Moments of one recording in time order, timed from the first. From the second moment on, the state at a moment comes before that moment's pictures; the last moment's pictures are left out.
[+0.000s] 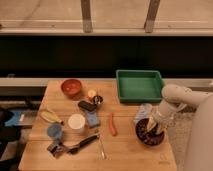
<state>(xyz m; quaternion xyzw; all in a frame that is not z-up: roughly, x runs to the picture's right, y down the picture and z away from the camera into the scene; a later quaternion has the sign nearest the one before) 0.276 0.227 0.784 -0.35 0.27 0.74 0.51</state>
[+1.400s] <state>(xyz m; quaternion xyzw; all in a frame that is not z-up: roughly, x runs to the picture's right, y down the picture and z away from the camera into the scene) 0.252 0.168 0.700 -0.28 0.21 0.74 0.58</state>
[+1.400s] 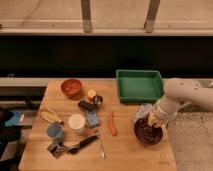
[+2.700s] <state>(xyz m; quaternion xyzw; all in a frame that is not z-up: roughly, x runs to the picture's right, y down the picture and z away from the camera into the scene) 0.156 0.114 0.688 -0.24 0.17 0.67 0.68</state>
